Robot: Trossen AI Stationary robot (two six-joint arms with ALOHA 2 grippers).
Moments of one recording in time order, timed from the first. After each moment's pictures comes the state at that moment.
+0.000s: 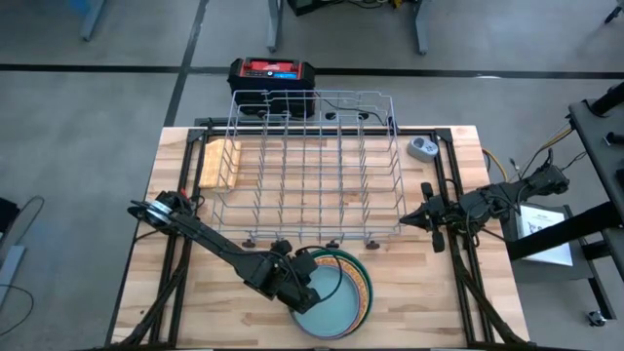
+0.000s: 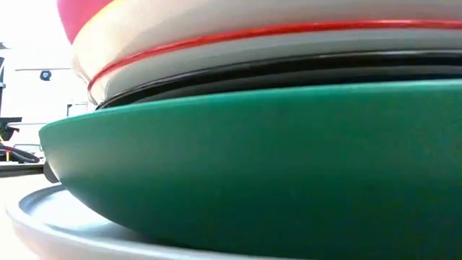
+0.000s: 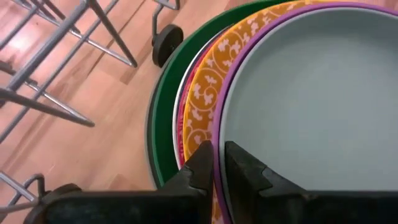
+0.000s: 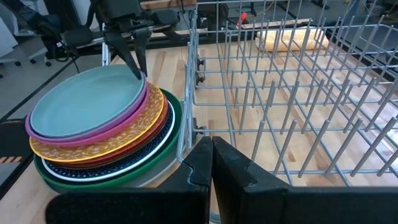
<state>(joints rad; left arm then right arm) -0.53 1.96 1.55 -0.78 -0.48 -0.98 0.39 0.27 0.31 -0.36 0.29 0.21</state>
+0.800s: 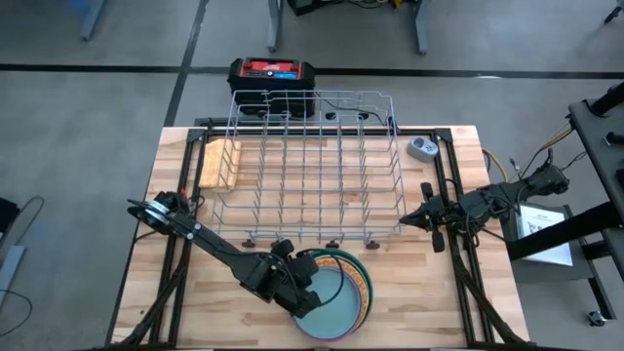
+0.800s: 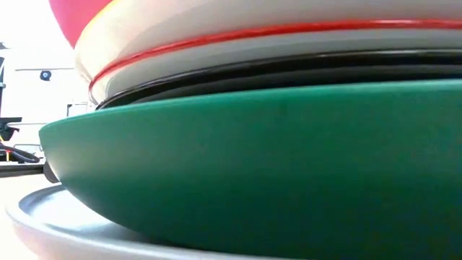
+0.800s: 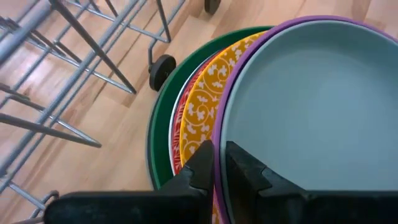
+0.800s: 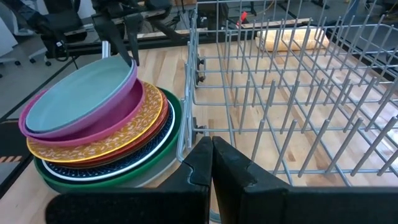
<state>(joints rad) -0.55 1.95 1.63 -0.84 -0.53 -0.92 0.39 0.27 0.30 -0.36 0.29 0.21</state>
